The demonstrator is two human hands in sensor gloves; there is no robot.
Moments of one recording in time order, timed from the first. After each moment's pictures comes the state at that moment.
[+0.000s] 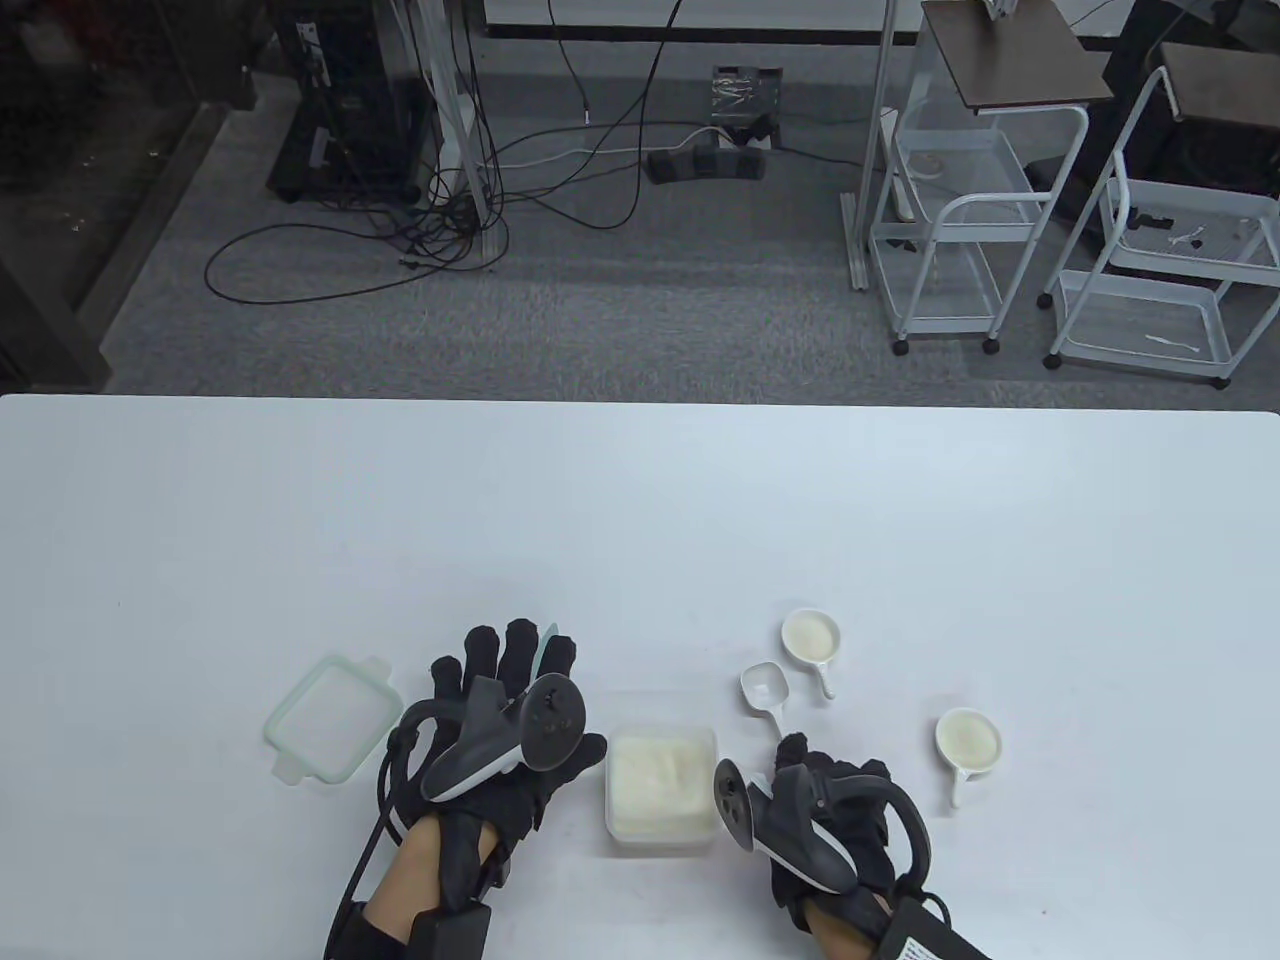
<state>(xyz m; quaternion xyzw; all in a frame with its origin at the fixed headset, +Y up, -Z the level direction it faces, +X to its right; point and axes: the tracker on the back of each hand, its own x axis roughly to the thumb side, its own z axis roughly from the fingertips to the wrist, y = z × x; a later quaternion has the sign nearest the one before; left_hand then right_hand) -0.136 -0.695 -0.273 -0.10 -0.12 0.02 0.99 0.106 -0.742 -0.232 -0.03 -0.02 -0.99 0.14</state>
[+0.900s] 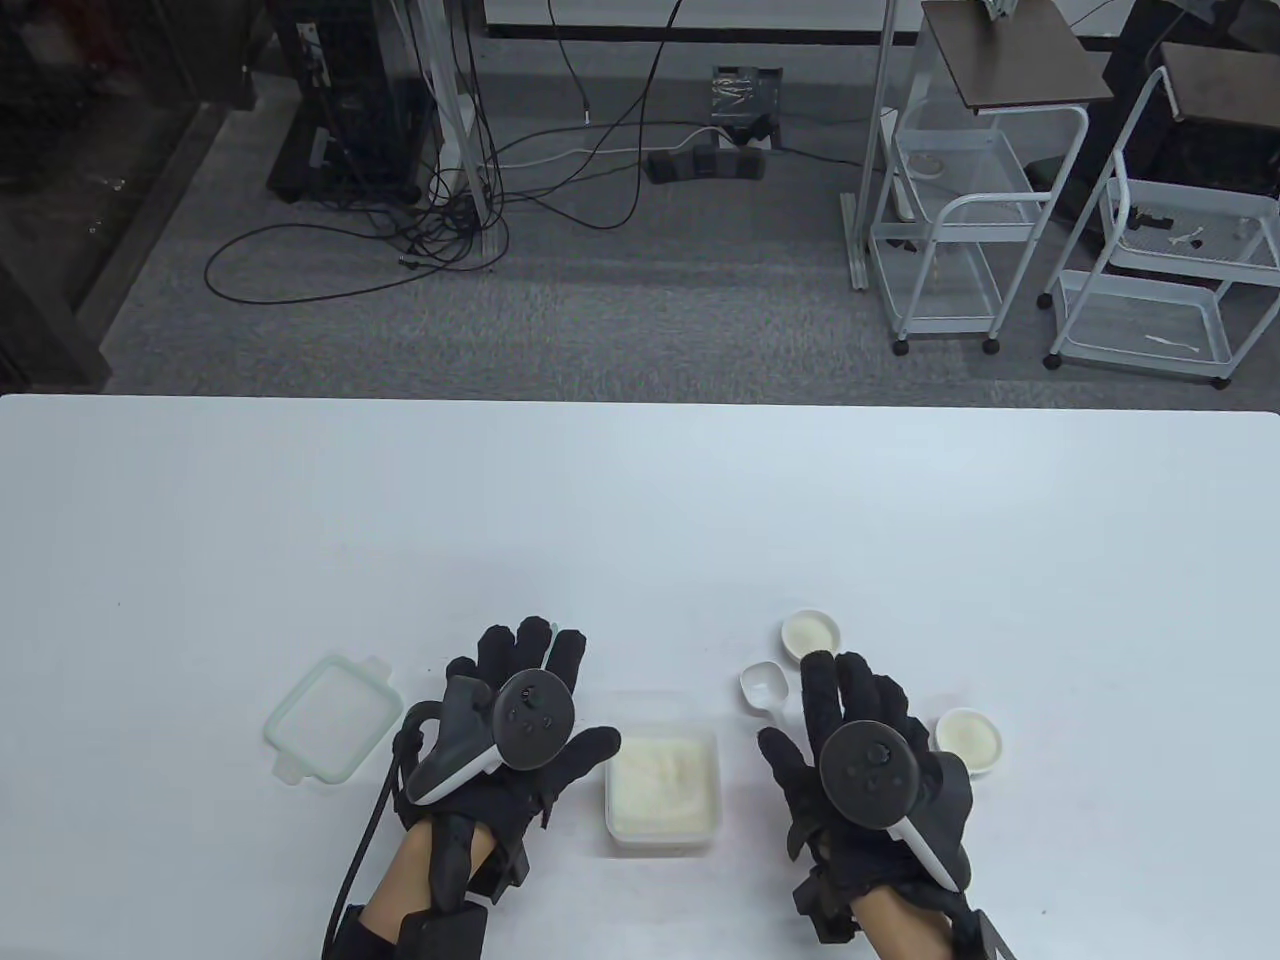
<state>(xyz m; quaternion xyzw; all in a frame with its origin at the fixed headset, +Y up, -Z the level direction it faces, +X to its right) -0.139 -0.687 -0.271 -0.08 -0.15 0.12 0.98 0.153 -0.690 -0.229 -0.02 0.03 -0.97 -0.22</state>
